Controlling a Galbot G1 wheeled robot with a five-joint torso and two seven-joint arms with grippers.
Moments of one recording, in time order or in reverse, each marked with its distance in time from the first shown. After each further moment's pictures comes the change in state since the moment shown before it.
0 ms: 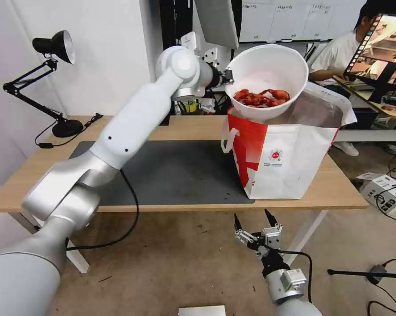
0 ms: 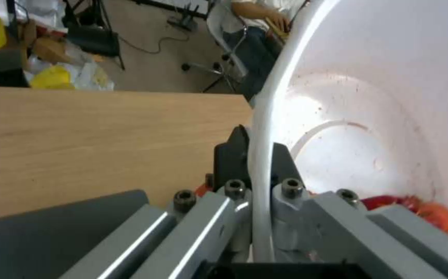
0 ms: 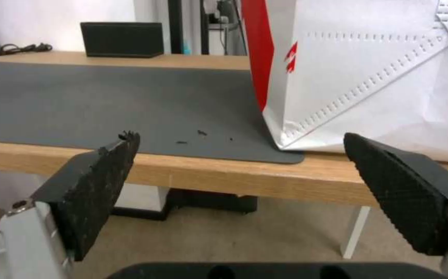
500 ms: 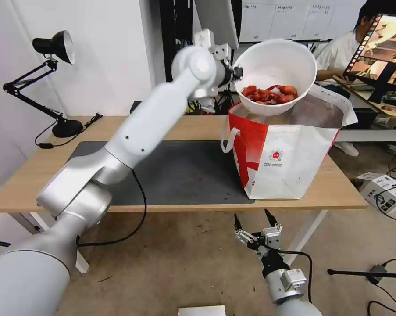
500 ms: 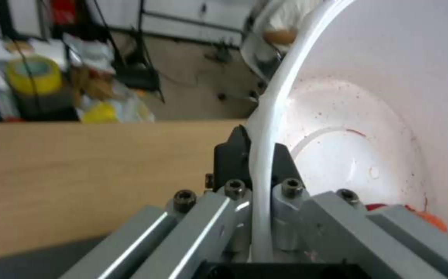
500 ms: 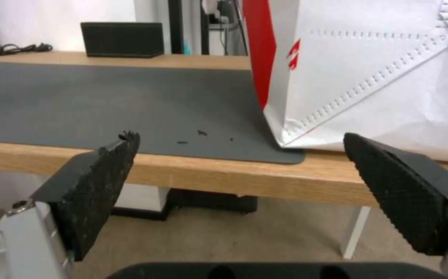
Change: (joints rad) left arm 0.017 -0.058 0.089 0.027 0.218 -0.150 -0.035; right arm 0.000 0.000 0.000 0.000 0.000 0.000 0.000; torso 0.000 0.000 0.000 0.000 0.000
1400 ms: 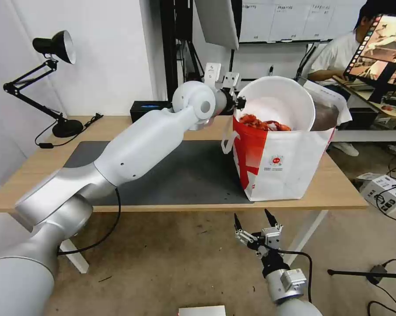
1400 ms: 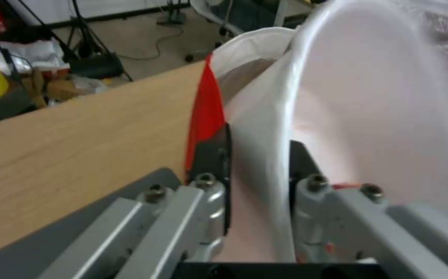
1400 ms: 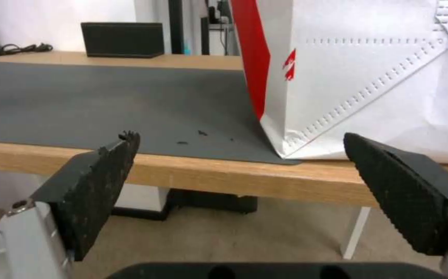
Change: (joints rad) left arm 0.039 0.154 0.123 -0.179 0.067 0.173 0.255; right arm 0.000 0.000 0.000 0.000 0.000 0.000 0.000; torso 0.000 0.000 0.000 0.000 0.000
